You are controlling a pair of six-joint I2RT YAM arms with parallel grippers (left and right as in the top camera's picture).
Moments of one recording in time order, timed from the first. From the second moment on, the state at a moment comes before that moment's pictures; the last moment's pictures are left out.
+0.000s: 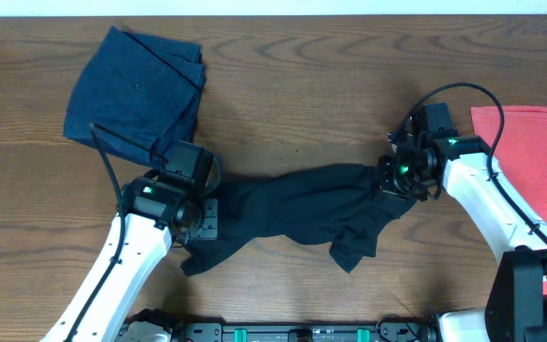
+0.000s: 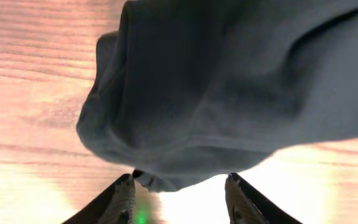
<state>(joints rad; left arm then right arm) -0.33 1.23 0.90 -1.10 -0.03 -0.33 0.13 1.59 1.00 -0.81 -0.37 0.33</state>
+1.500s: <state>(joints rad) -0.32 1.55 1.07 -0.91 -0.22 -0.29 0.13 1.59 1.00 -0.76 -0.41 0.33</state>
